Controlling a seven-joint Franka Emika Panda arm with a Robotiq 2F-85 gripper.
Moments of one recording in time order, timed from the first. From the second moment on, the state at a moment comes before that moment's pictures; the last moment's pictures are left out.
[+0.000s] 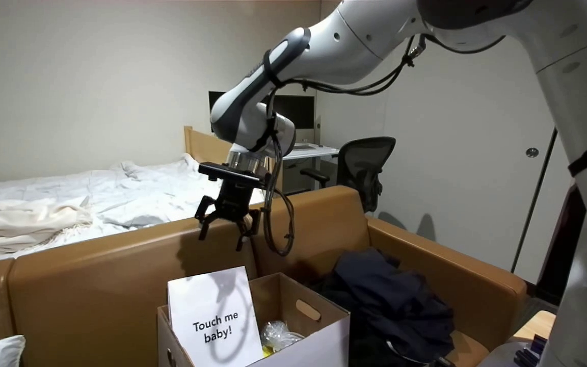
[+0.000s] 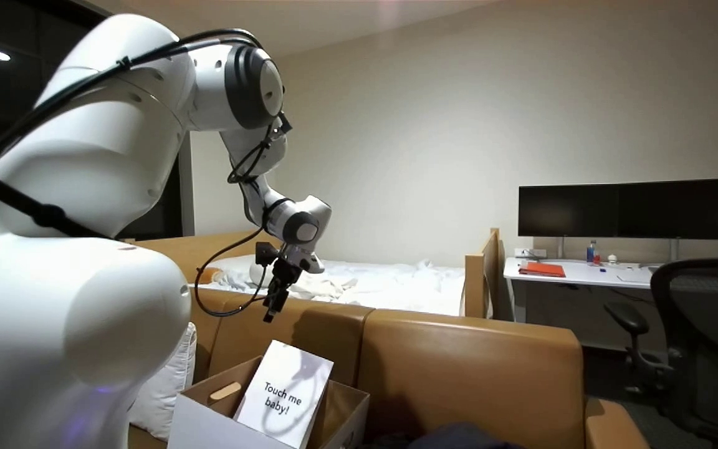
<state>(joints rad) 0.25 0.48 0.13 -1.82 0.54 2.18 0.76</state>
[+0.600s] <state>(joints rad) 0.23 0.72 0.10 -1.64 0.70 2.37 0.95</state>
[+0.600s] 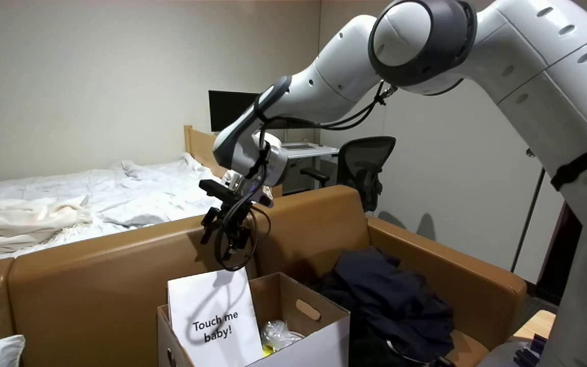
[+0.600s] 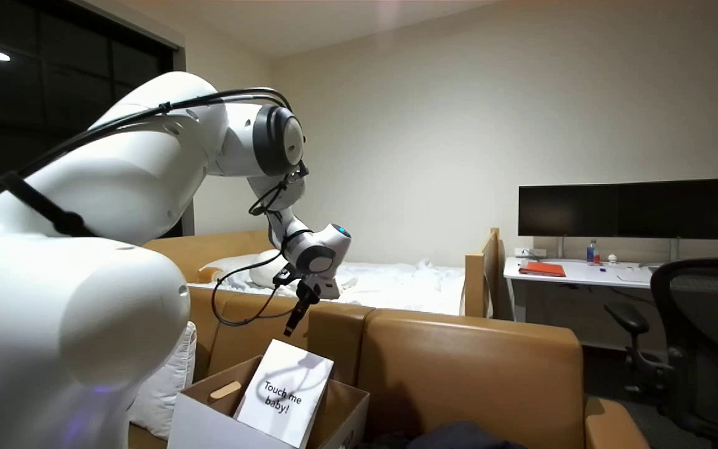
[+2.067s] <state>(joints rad) 0.19 1.12 0.07 -1.31 0.52 2.22 0.99</state>
